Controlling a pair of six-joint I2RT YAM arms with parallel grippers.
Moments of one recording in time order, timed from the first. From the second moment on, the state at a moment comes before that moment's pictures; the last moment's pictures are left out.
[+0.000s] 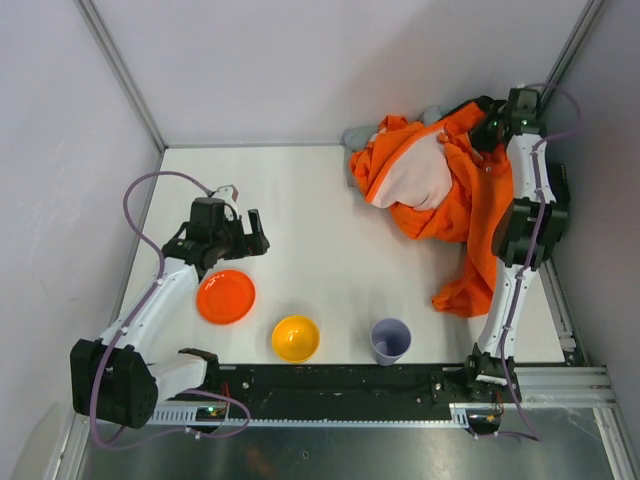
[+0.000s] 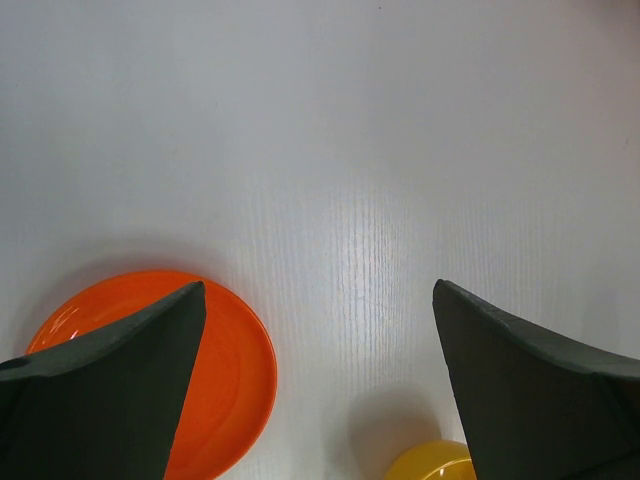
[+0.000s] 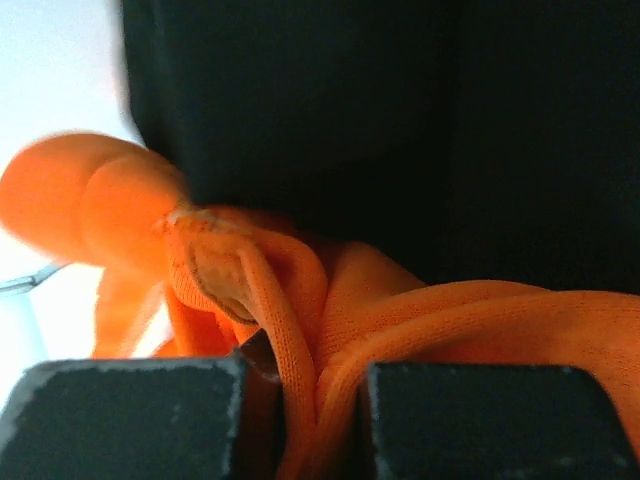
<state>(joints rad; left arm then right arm) -0.21 1.14 0.85 -0.47 0.08 -0.32 -0.18 2.32 2.36 -0.66 -0.30 0.57</state>
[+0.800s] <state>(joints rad) -0.21 1.14 0.85 -0.47 0.09 -0.32 -0.20 1.98 2.12 -0.77 -0.33 0.46</state>
